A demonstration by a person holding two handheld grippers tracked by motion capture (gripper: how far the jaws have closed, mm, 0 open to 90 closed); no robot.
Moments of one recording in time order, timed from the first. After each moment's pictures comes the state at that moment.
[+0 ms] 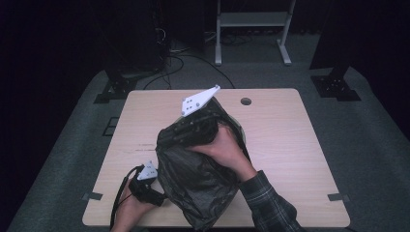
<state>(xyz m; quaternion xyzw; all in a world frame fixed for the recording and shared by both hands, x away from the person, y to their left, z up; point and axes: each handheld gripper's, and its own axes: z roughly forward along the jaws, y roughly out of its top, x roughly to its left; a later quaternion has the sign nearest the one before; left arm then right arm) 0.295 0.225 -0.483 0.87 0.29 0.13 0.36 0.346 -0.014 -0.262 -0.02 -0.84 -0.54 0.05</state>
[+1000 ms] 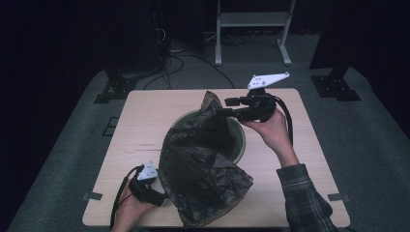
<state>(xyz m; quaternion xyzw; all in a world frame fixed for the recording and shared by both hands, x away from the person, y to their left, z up) 0.295 0.225 -0.483 0.87 0.30 0.13 0.36 0.404 -0.155 -0.274 -0.22 -0.81 -0.54 -0.08</state>
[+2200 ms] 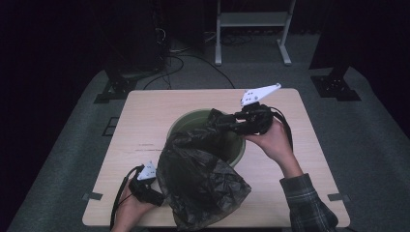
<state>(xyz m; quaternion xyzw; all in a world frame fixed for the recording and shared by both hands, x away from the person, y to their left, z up) 0.295 0.225 -0.483 0.87 0.29 0.13 0.36 0.376 -0.144 -0.284 -0.18 -0.85 -0.49 -0.07</state>
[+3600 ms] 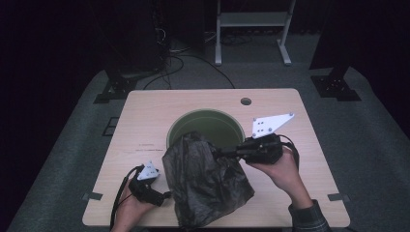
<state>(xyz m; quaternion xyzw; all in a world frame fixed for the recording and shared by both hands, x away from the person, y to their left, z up) 0.295 0.225 -0.483 0.87 0.29 0.13 0.36 0.309 -0.157 -0.304 -0.11 -0.84 -0.54 -0.02</state>
